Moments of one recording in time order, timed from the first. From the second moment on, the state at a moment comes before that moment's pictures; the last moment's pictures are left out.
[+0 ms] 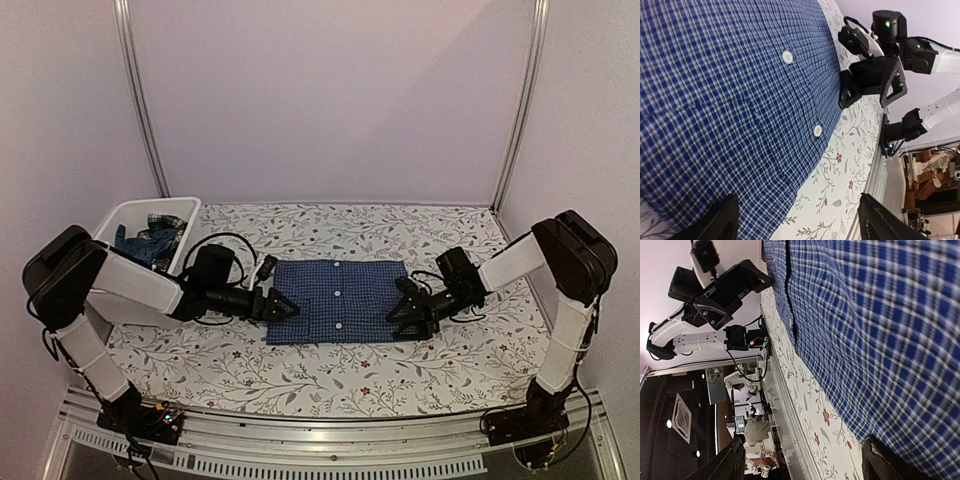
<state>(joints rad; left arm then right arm) -0.58 1.74 0.61 0.49 0.73 -0.59 0.41 1.93 0.83 -0.04 -1.23 0.42</state>
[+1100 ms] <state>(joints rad) -1.13 2.19 1.48 -0.16 0.04 0.39 0.20 1.56 0.65 -0.09 -0.92 0.70</state>
